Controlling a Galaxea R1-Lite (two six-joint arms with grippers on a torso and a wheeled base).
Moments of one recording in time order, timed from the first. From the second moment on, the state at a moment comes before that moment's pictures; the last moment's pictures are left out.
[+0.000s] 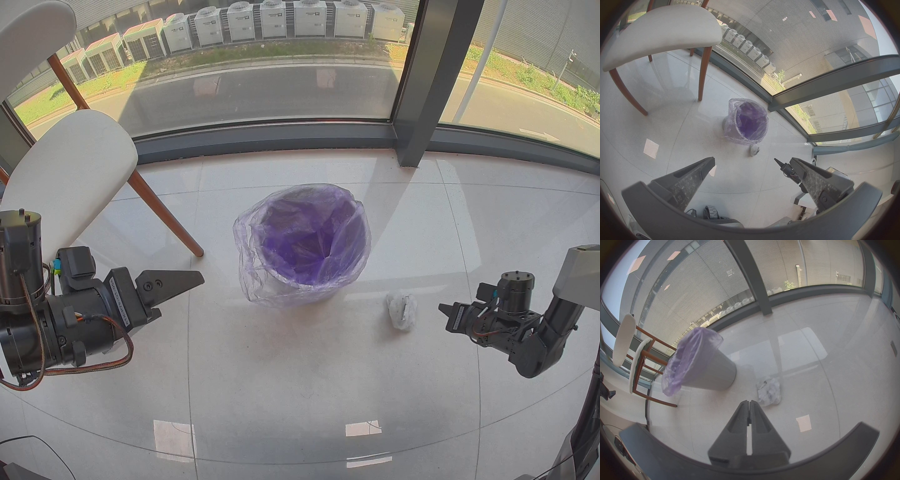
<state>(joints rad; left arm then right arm) -0.50 1.26 -0.69 -0.19 -0.07 -0.77 0.16 2.15 -0.54 -1.18 0.16 0.35</state>
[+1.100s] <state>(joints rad) -0.42 1.31 -0.72 -0.27 -0.06 -0.60 0.26 2.42 -0.98 -0.75 -0.02 0.31</state>
